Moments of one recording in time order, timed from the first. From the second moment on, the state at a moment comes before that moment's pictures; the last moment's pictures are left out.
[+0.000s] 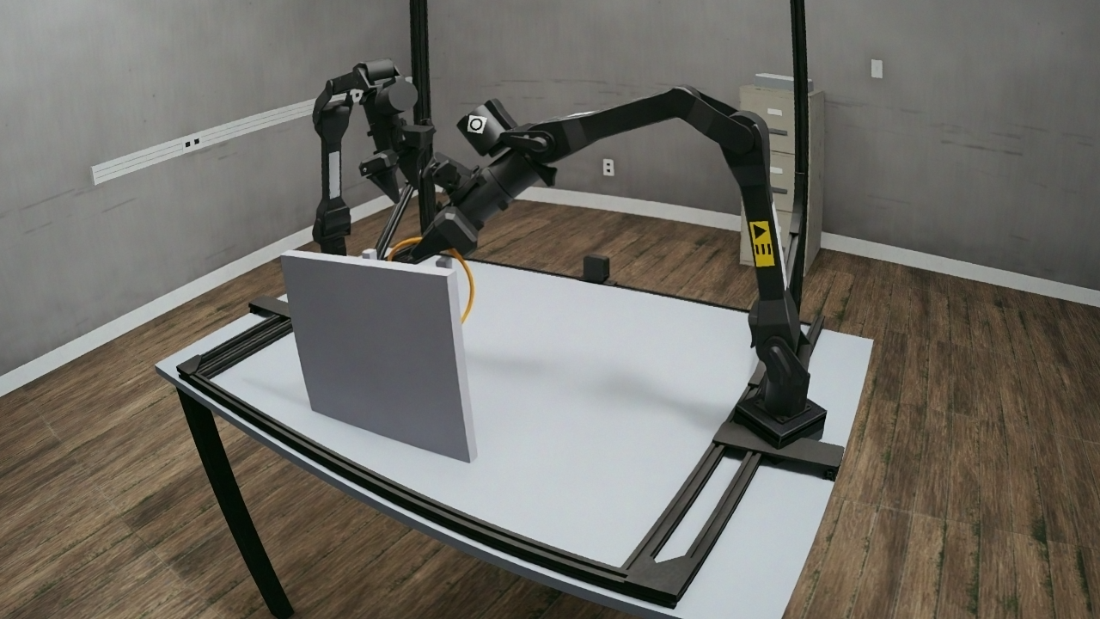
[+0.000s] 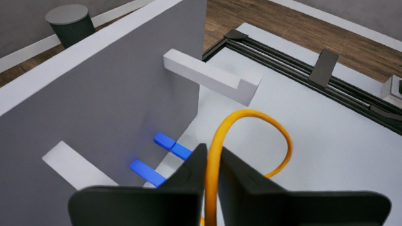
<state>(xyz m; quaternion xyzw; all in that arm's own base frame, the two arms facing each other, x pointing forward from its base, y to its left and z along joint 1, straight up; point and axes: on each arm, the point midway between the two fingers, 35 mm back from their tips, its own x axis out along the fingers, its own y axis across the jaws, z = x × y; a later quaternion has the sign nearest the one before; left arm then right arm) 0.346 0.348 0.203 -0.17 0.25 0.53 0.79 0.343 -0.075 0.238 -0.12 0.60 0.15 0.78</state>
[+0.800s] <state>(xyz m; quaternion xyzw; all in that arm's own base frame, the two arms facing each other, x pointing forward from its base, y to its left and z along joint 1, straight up) 0.327 0.341 0.207 -0.17 0.26 0.53 0.79 0.343 -0.075 0.238 -0.12 0.60 0.15 0.78</state>
